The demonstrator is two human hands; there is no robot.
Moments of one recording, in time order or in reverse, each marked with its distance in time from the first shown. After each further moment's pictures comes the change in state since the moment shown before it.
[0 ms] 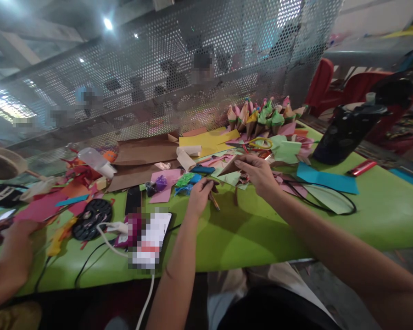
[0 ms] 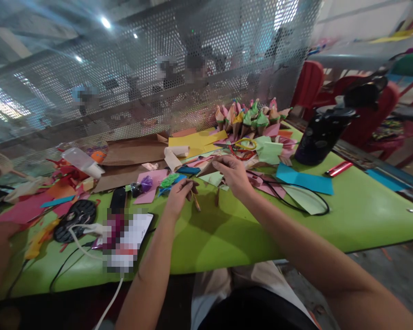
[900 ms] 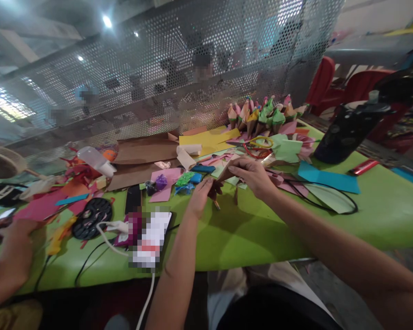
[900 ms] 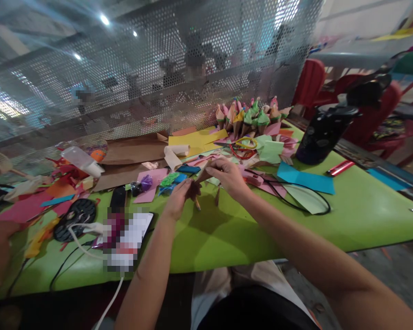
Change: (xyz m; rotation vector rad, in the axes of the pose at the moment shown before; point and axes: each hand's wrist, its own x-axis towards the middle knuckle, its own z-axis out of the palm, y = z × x) left_hand -0.002 -0.004 0.002 -0.217 -0.067 -0.092; right_hand -0.005 -0.003 0.003 -0.066 -0.154 -0.094
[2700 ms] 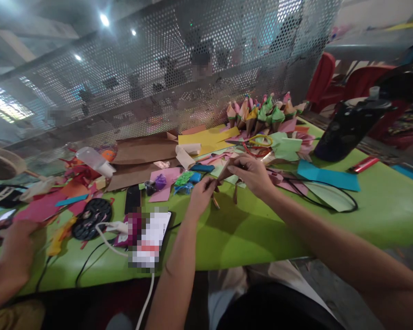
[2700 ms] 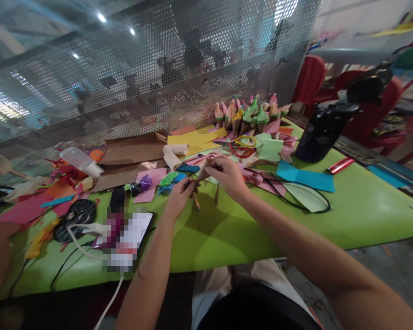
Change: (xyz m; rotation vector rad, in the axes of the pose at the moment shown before) left_hand 0.002 0.003 -0.001 0.370 0.000 0.158; right_hand -0.002 -0.004 0.001 -0.133 0.051 -0.128
